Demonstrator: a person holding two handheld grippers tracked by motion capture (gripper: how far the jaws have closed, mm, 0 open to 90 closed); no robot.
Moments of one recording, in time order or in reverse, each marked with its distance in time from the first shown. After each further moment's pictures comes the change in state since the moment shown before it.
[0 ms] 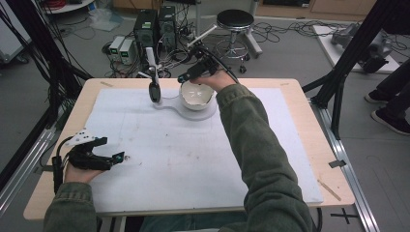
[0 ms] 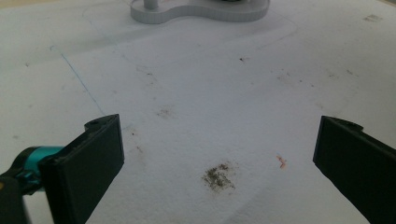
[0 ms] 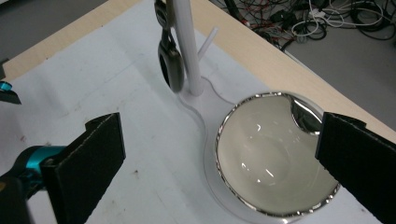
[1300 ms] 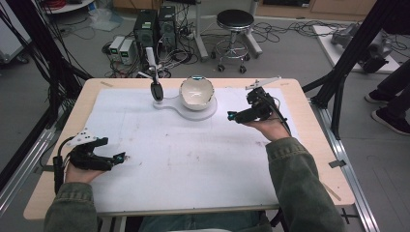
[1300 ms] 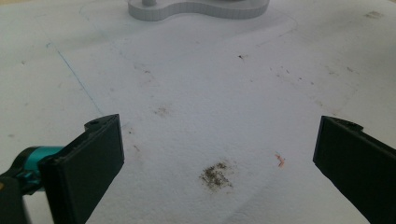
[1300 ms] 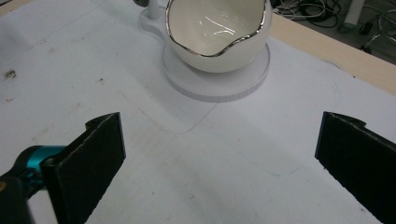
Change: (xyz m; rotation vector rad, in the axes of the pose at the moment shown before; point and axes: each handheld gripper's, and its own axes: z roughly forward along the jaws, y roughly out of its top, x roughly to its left) left arm -0.002 0.000 0.002 0.013 0.000 -0.001; right arm -0.019 -0.176 -0.074 -0.124 -0.116 0.070
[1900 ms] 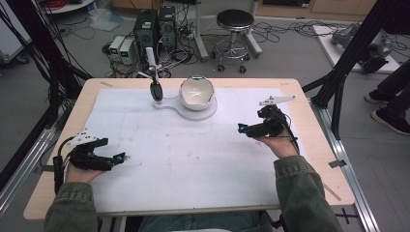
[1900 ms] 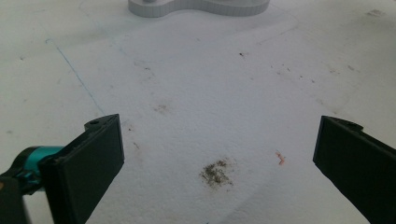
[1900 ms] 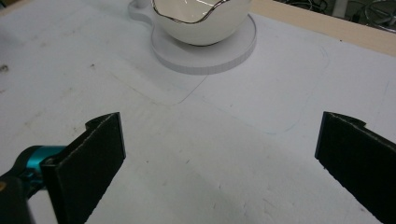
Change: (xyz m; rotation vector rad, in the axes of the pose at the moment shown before) left arm 0.001 -0.001 0.001 0.010 -0.002 -0.009; right arm -0.006 -0.056 -0.013 -0.061 -0.019 0.078
